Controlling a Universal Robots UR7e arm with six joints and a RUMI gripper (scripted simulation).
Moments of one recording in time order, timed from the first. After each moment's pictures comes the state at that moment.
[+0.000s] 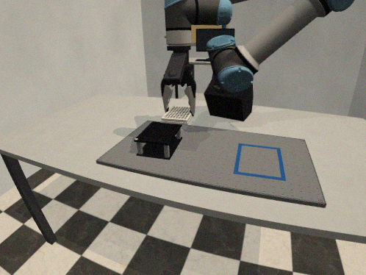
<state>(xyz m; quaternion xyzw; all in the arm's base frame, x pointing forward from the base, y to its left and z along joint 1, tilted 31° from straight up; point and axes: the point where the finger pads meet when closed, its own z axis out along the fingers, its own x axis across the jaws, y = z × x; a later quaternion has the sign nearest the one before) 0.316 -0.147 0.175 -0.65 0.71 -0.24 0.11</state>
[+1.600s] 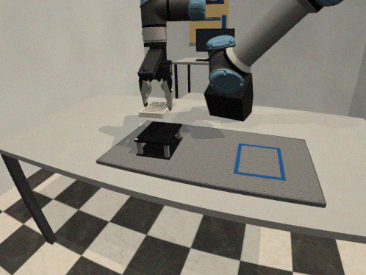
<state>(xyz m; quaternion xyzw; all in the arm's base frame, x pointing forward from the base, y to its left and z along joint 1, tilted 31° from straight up) 0.298 -0.220 0.195 -0.65 0.71 -0.24 0.12</state>
